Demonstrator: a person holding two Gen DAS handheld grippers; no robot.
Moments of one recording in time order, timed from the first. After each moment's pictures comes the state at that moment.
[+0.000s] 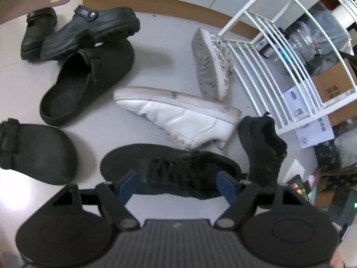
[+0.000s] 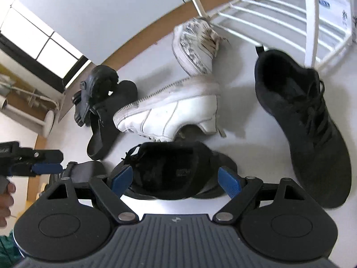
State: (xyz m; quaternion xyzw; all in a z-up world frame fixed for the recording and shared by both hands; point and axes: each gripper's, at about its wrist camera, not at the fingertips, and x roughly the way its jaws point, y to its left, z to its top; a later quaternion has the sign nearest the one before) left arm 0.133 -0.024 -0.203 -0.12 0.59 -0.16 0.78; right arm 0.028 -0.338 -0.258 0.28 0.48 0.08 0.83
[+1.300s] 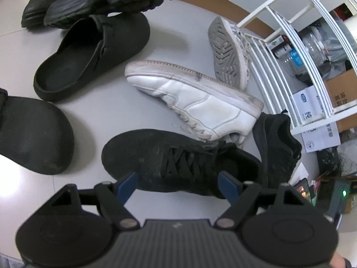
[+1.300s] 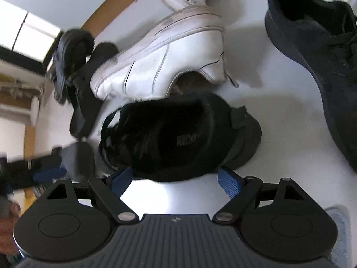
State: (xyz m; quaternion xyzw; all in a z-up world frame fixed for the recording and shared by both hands) left arm 0.137 -0.001 -0.256 -0.16 0.60 -0.15 0.77; right arm 0.063 -0.300 -0.330 0.31 0.57 0.07 0.76
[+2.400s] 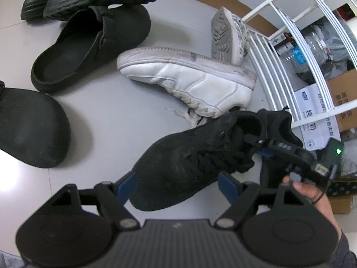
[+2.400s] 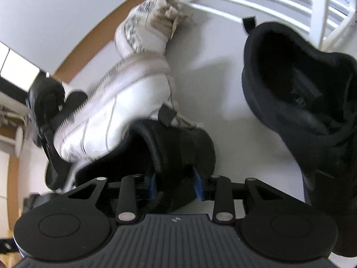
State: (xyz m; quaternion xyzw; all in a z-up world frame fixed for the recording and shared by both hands) left arm 0.127 0.000 -0.263 -0.16 0.61 -0.15 0.76; right arm 0.116 -0.354 -0.342 0.30 0.49 0.01 0.82
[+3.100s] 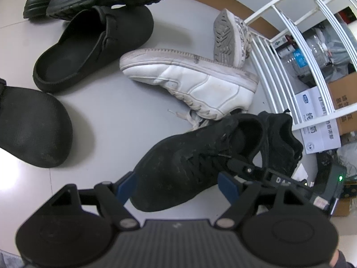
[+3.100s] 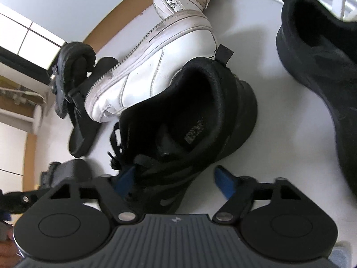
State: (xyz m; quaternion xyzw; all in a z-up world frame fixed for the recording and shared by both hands) left arm 0.134 0.003 -0.265 -0.17 0.61 -0.14 0.76; right arm 0.090 -0.301 -0.342 0.29 0.53 0.08 0.79
